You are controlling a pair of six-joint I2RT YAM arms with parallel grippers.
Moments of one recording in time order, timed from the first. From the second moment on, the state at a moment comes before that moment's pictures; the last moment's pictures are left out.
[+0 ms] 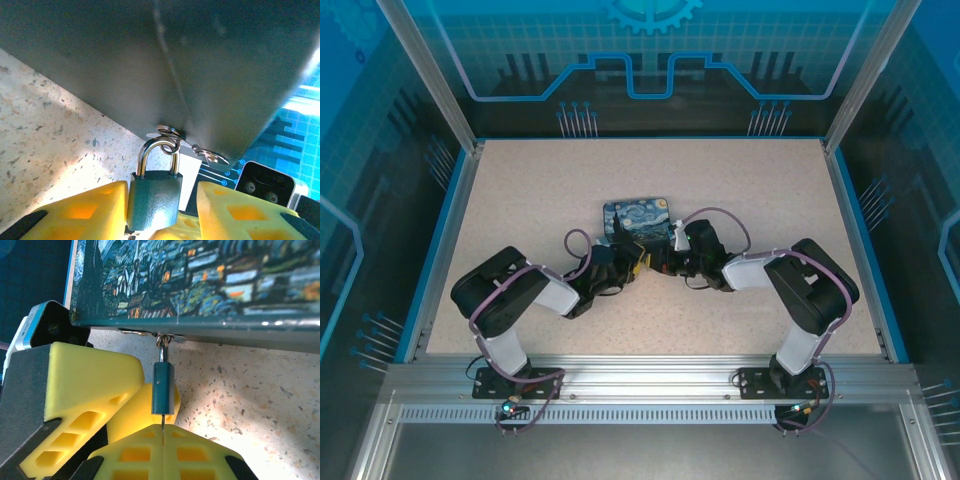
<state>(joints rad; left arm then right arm) -0.65 1.76 0.48 0.87 0.03 -1.66 0.58 1.73 0.69 0.42 -0.50 0.80</state>
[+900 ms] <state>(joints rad) -0.65 1.74 0.48 0.84 0.01 -1.60 0.57 1.73 0.69 0.42 -0.49 0.80</state>
